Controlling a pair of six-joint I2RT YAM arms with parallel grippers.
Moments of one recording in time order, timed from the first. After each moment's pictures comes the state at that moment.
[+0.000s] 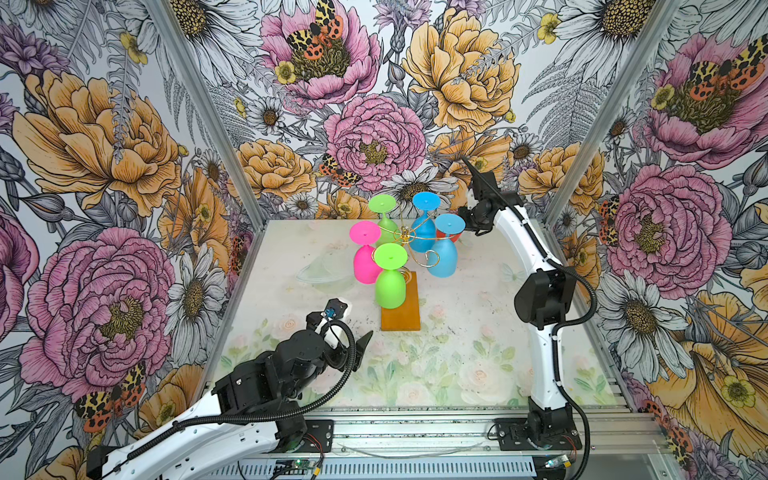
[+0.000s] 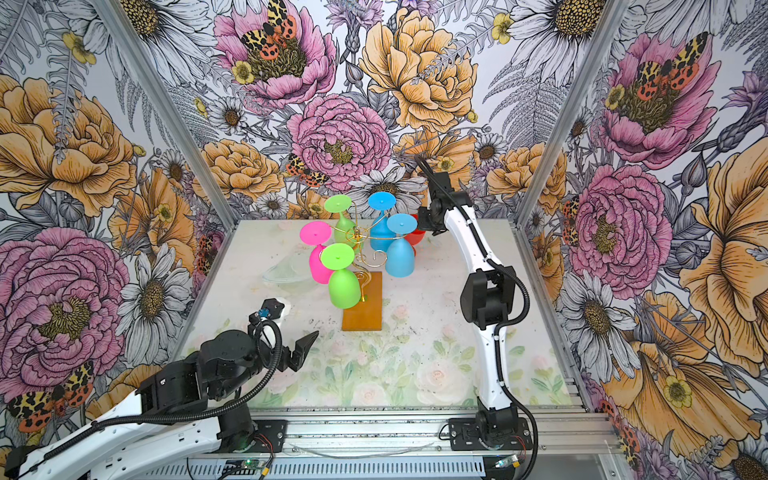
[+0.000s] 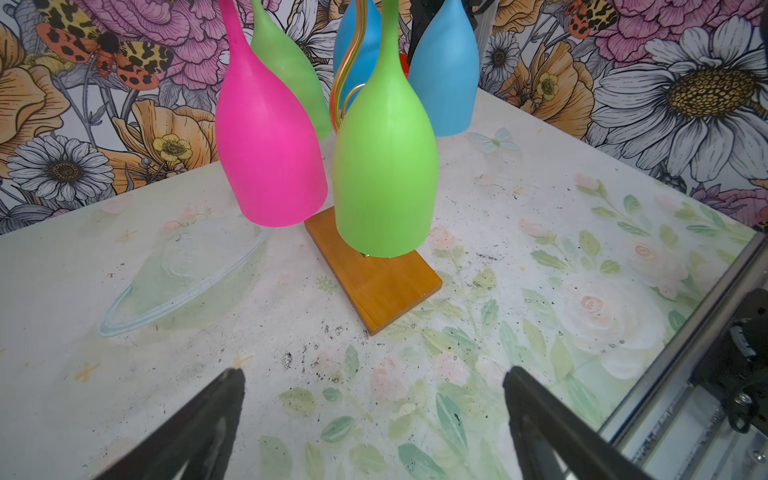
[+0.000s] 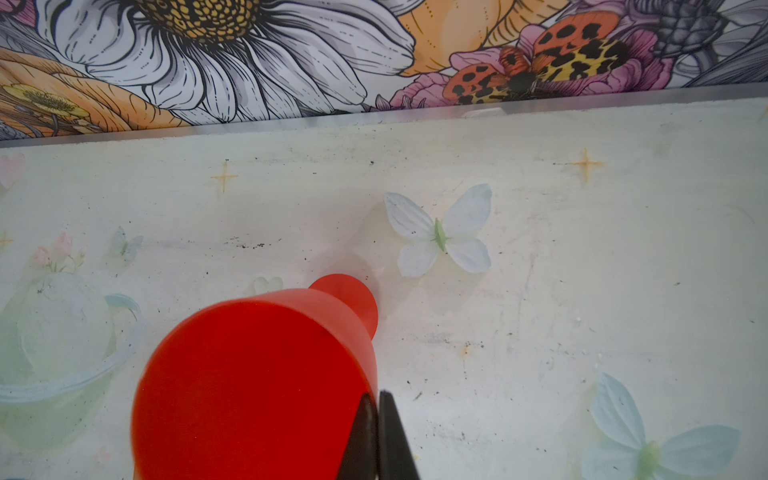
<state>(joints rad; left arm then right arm) -1.05 0.52 0.74 -0.64 -0.44 -0.19 0.20 2.30 2.39 -1.06 -0.06 0.22</state>
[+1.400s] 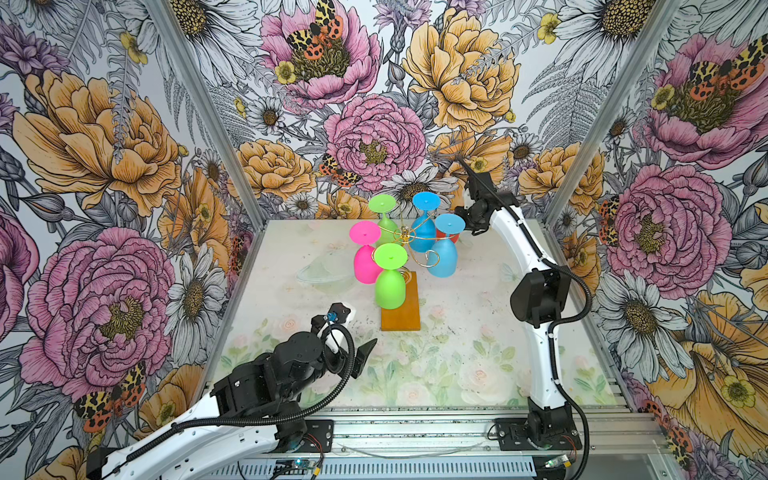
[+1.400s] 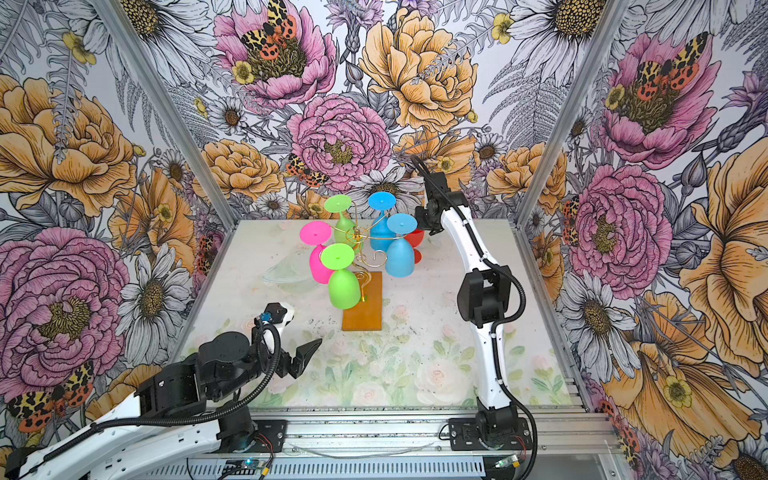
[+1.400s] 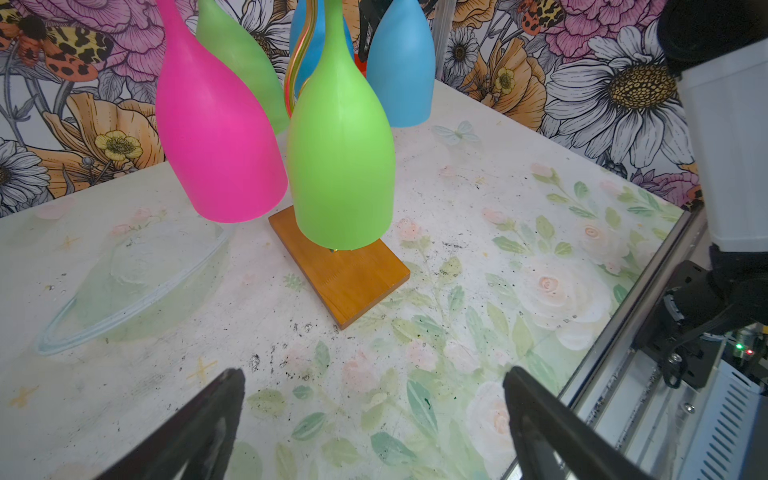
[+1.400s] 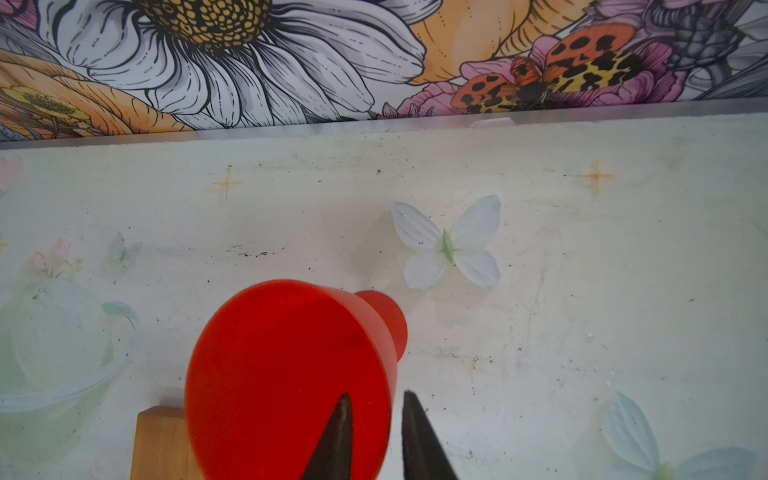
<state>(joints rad) -1.05 0.51 0.72 -0.64 -0.35 -0.19 0.21 2.34 2.44 -1.06 -0.05 0.22</state>
